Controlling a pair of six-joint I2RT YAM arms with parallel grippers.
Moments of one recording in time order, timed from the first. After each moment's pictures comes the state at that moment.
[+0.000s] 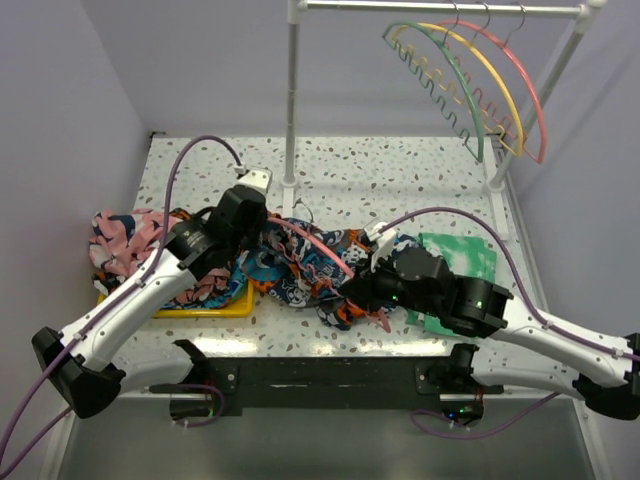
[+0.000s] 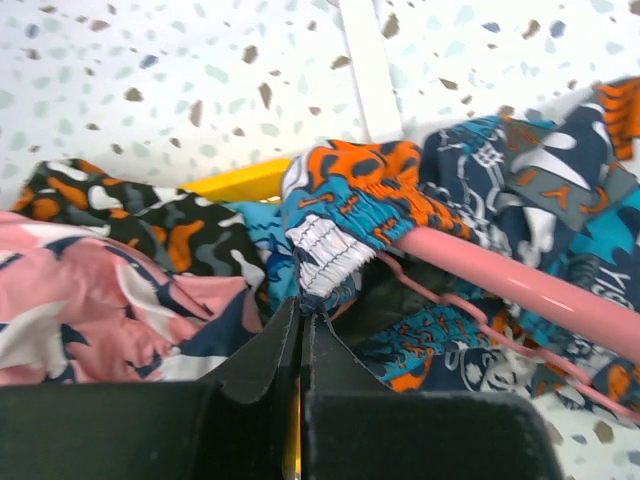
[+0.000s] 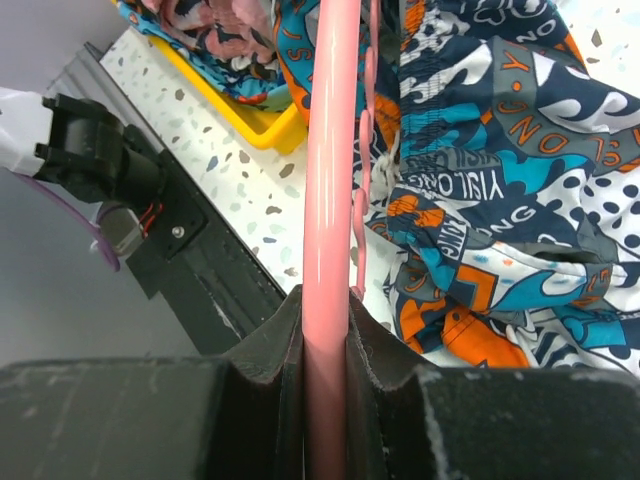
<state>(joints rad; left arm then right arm) -0.70 1.15 1.19 -0.81 -0.46 -0.25 1.14 0.87 0.93 -0.48 0.13 0.43</state>
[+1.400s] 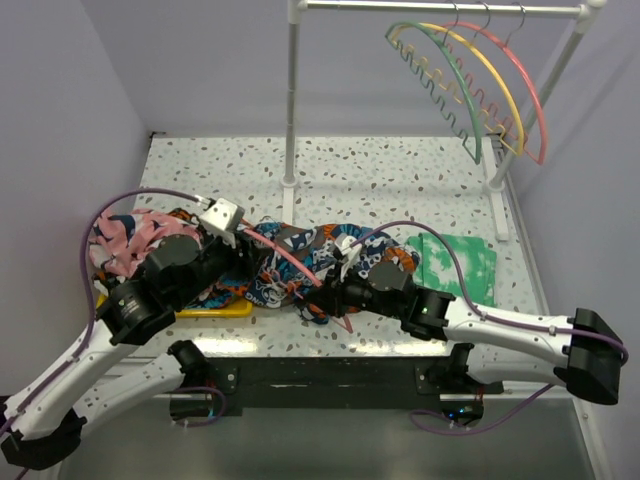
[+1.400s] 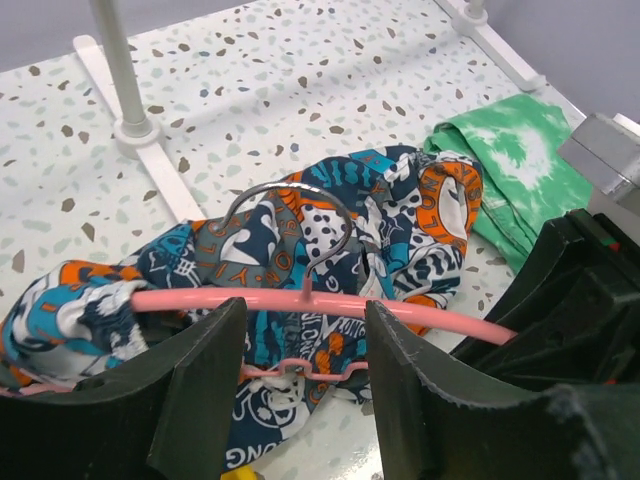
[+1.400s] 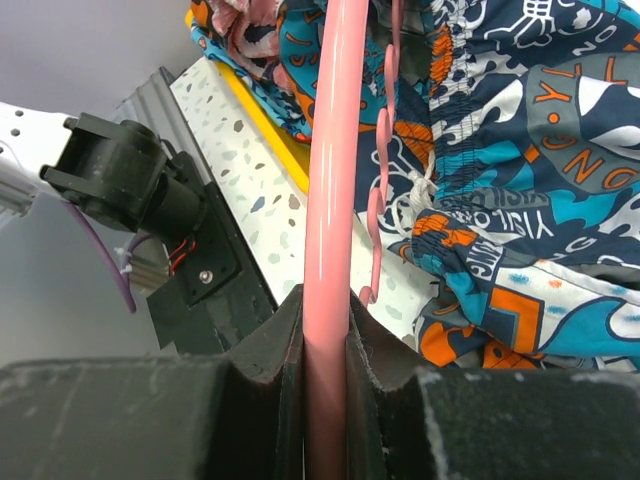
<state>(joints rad) -0.81 0.68 0.96 -0.55 -0.19 -0.21 1.13 1.07 0.62 0.20 -0.02 0.43</state>
